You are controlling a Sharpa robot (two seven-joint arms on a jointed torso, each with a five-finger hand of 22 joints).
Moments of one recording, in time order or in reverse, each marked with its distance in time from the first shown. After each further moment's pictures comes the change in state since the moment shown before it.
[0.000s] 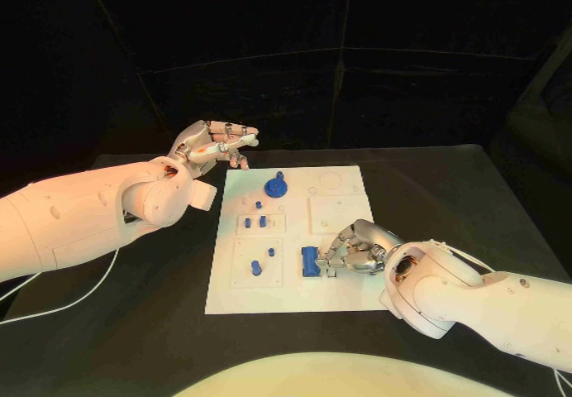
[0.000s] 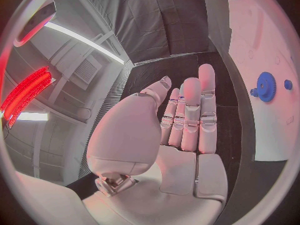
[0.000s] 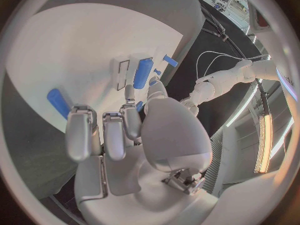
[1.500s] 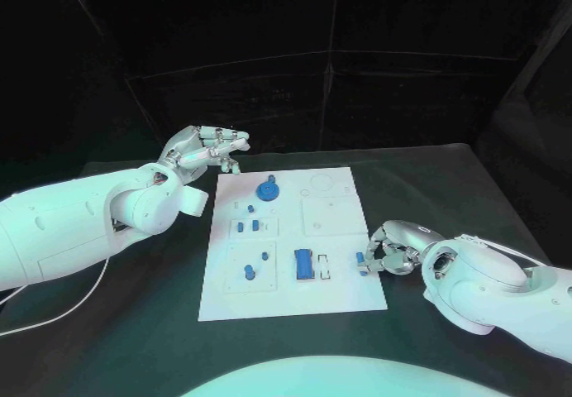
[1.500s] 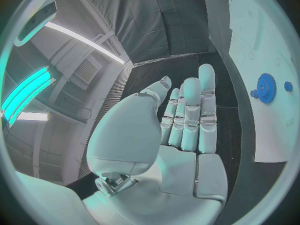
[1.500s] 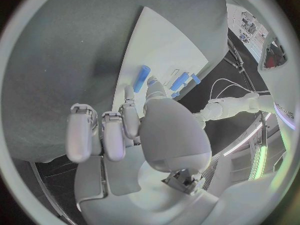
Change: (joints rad) left arm 0.000 -0.002 0.000 0.005 0.000 0.000 0.000; left_hand 0.000 0.000 0.000 0.000 0.000 0.000 0.000 0.000 0.000 0.000 0.000 0.000 0.000 0.000 0.000 0.000 0.000 0.000 0.000 0.000 0.000 0.000; right arm 0.007 -0.173 0.001 0.001 -0.260 0.176 -0.007; right_hand 0.026 0.021 -0.026 0.002 0.083 0.007 0.003 -0.058 -0.016 0.002 0.012 -0.016 0.012 0.000 0.007 0.000 0.001 0.000 0.004 0.004 0.000 0.016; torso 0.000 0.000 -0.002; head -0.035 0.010
